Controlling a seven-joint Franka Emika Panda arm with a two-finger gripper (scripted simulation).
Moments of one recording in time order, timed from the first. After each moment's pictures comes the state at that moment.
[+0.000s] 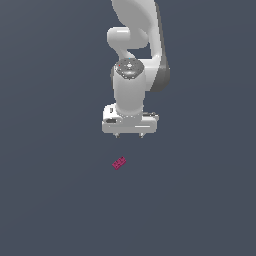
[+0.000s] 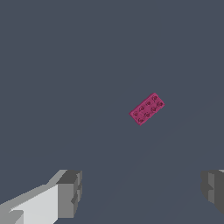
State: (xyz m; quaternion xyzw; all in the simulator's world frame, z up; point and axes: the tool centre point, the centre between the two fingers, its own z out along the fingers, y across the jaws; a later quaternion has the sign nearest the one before) arm -0.006 0.006 0.169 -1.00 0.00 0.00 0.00
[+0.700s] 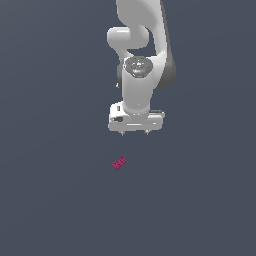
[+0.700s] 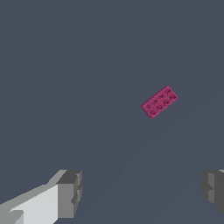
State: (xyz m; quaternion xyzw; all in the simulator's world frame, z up) arm -0.017 0.028 0.172 -1.00 -0.02 0.02 0.00
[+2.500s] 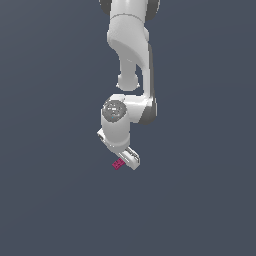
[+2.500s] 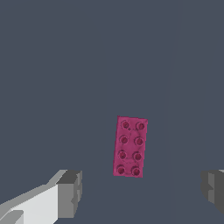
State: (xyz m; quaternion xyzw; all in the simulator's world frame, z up) arm 0.040 -0.037 0.072 -0.93 0.37 0.00 0.00
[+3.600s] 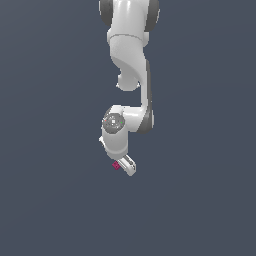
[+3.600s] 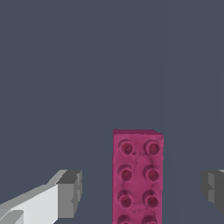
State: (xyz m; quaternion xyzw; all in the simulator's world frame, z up) arm 0.043 -0.044 0.023 -0.91 0.41 0.00 0.00
